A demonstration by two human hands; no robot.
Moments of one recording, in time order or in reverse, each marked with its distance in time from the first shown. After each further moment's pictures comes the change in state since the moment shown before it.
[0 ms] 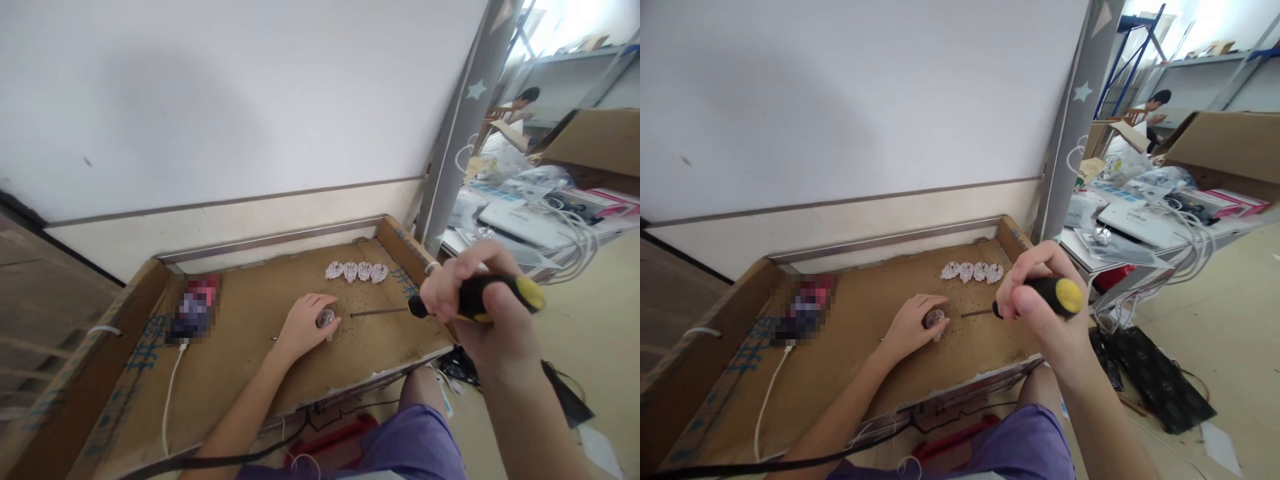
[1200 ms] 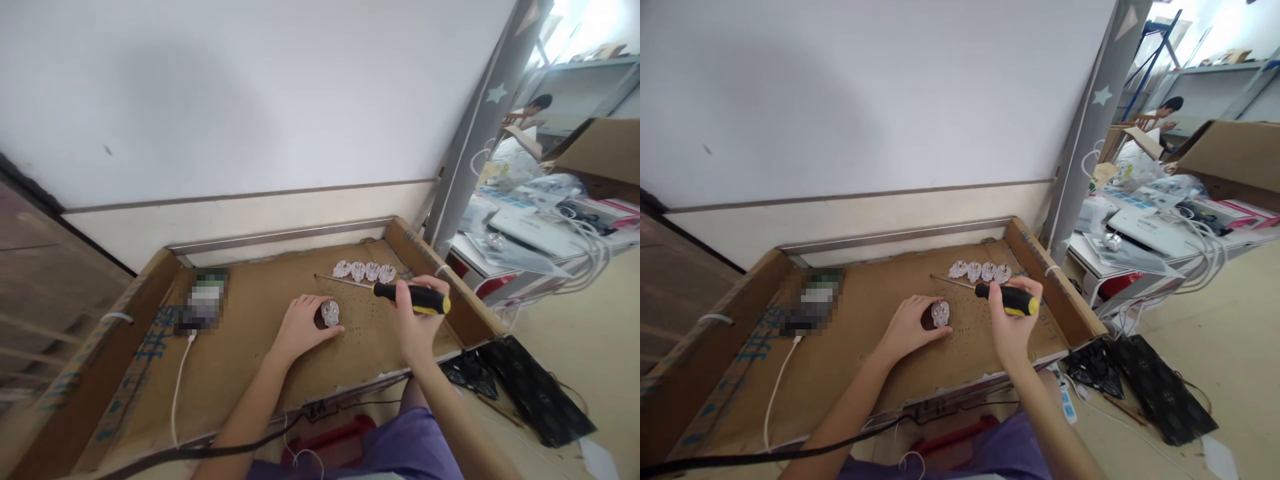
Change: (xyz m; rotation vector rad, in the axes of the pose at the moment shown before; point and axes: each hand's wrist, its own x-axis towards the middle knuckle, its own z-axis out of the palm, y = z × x) left_hand -0.011 -0.016 -0.005 0.053 -0.043 -0.149; right_hand -0.039 0.102 0.025 -0.707 0.655 -0.009
